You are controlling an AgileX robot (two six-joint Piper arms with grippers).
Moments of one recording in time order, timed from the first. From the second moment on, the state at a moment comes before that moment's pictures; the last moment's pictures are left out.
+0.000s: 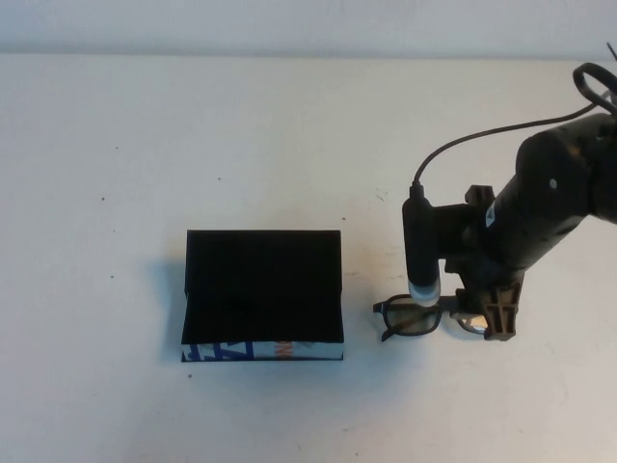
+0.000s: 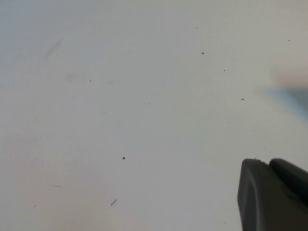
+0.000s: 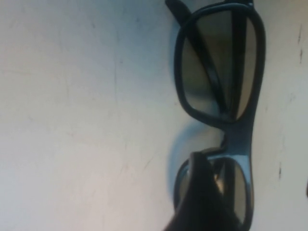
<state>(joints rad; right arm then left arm) 0.47 1.71 -1.21 0.05 0.83 -1.16 -0.06 -0.01 0.03 0.12 0.37 -0.10</state>
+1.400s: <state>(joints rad) 0.44 1.91 -1.30 0.09 0.86 -1.25 -0.06 -0.01 0.03 0.12 0.37 -0.10</state>
